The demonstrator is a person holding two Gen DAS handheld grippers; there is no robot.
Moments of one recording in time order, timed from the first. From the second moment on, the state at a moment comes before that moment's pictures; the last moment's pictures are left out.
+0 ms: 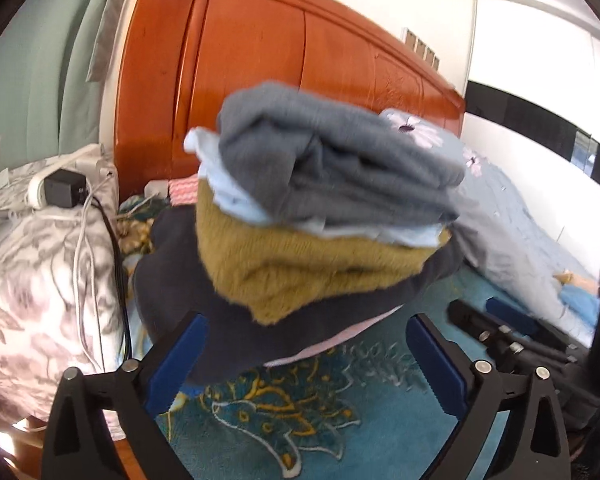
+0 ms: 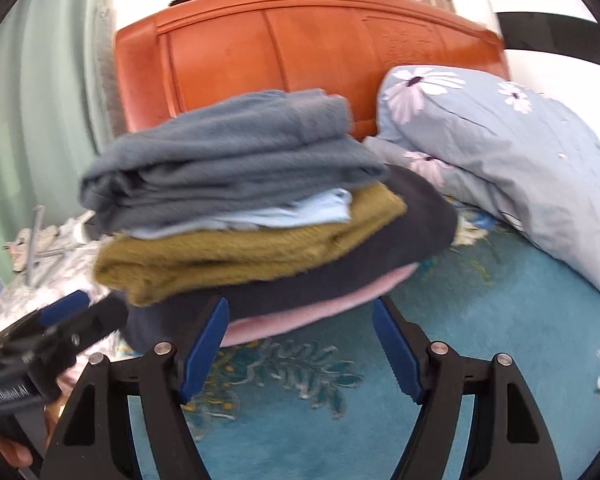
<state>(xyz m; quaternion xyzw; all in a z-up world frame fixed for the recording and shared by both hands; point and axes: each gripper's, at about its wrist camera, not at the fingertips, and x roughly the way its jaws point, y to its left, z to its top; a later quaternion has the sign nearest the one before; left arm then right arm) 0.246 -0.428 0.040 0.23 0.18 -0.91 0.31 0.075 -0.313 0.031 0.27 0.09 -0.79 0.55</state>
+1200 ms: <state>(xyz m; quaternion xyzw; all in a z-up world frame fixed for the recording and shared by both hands) 0.259 -0.428 0.013 0.20 0.18 -0.89 0.36 0.102 -0.317 0.024 0.23 0.09 -0.78 0.57</state>
